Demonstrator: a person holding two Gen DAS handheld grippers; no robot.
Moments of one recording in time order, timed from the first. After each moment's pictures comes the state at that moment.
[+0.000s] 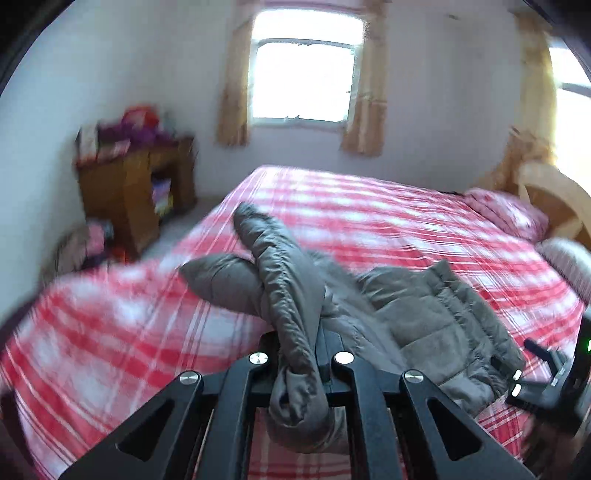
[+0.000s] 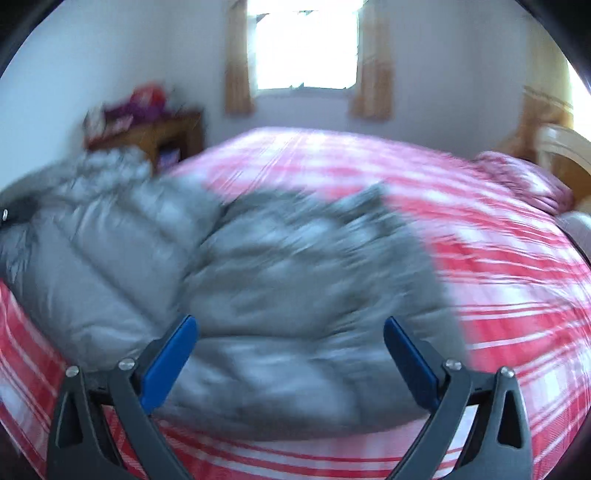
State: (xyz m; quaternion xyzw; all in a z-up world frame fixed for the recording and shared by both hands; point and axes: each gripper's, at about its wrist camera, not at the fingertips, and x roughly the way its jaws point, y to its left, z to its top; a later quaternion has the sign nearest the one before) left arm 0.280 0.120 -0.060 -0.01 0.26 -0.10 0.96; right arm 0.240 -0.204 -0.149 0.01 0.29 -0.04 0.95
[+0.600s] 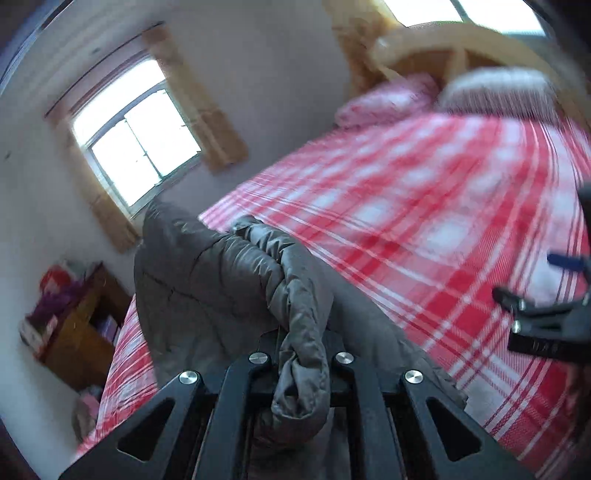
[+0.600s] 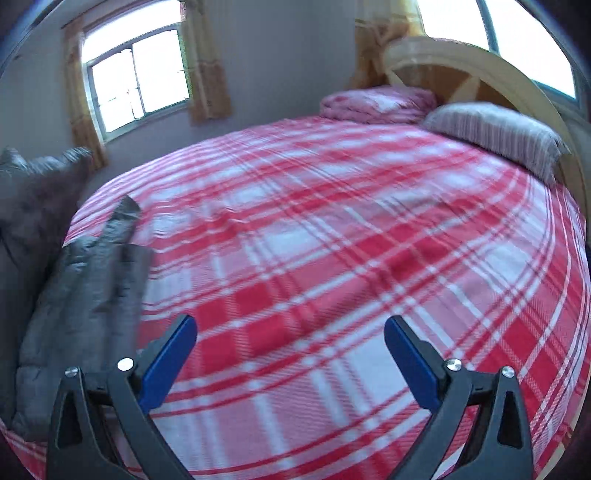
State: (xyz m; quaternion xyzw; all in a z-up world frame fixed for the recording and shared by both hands) left arm 0.311 -0.212 -0.135 0.31 0.21 -0.24 0.89; right arm 0.191 -0.431 -0.194 0.16 0.30 -0.26 0.90
